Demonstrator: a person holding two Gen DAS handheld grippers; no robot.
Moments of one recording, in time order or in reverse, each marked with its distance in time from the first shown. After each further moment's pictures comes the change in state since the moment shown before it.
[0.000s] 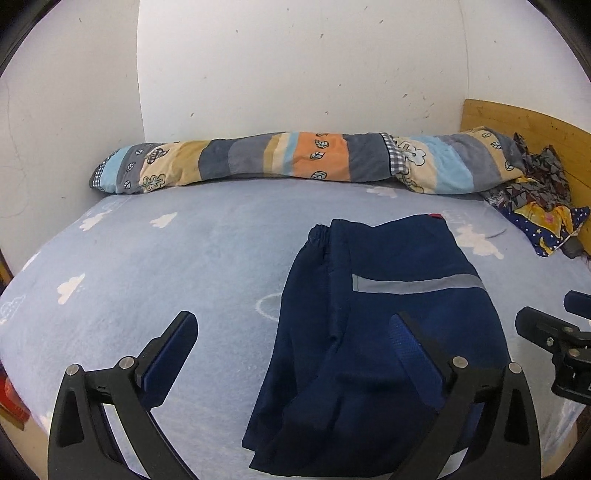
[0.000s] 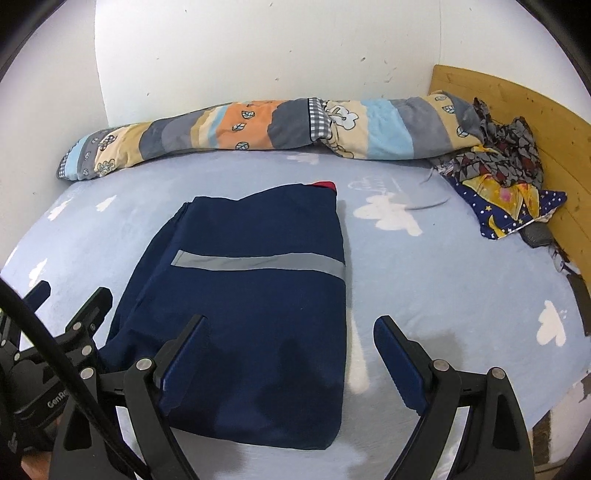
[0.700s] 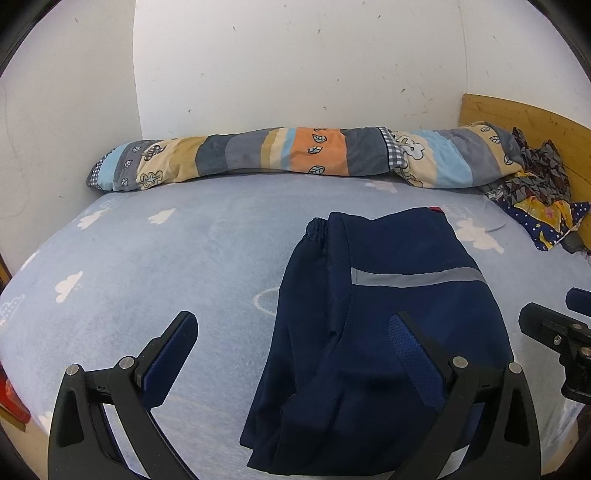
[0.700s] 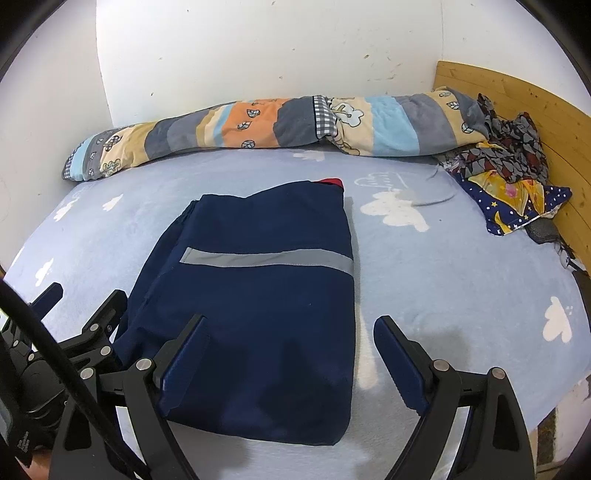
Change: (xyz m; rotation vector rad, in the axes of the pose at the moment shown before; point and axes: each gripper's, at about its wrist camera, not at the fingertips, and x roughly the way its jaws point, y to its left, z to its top) left arm 0.001 0.001 -0.003 0.007 0.012 -0.010; right arm -0.002 0.004 -0.002 0.013 0.003 0.025
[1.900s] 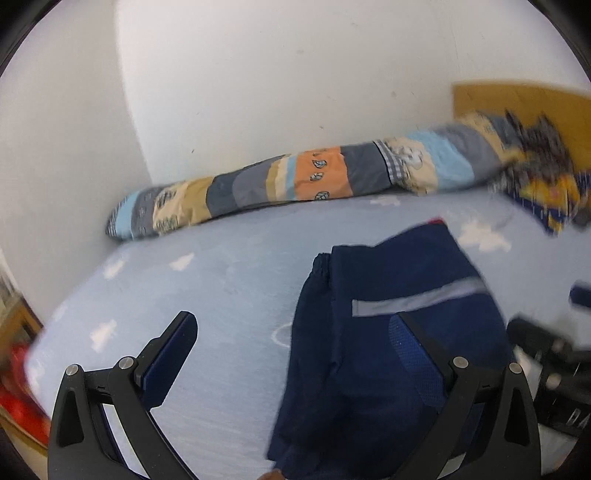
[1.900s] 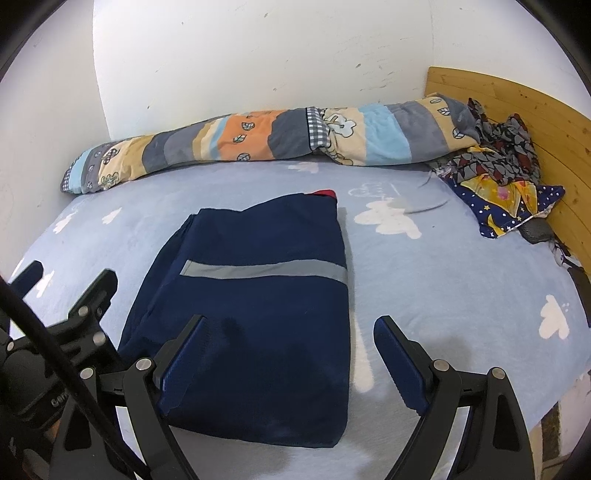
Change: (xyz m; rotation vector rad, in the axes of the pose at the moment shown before) left arm -0.030 -0.032 0.026 0.183 -0.079 0.116; right arm -0.014 0.004 -0.004 0.039 -0.046 -0.016
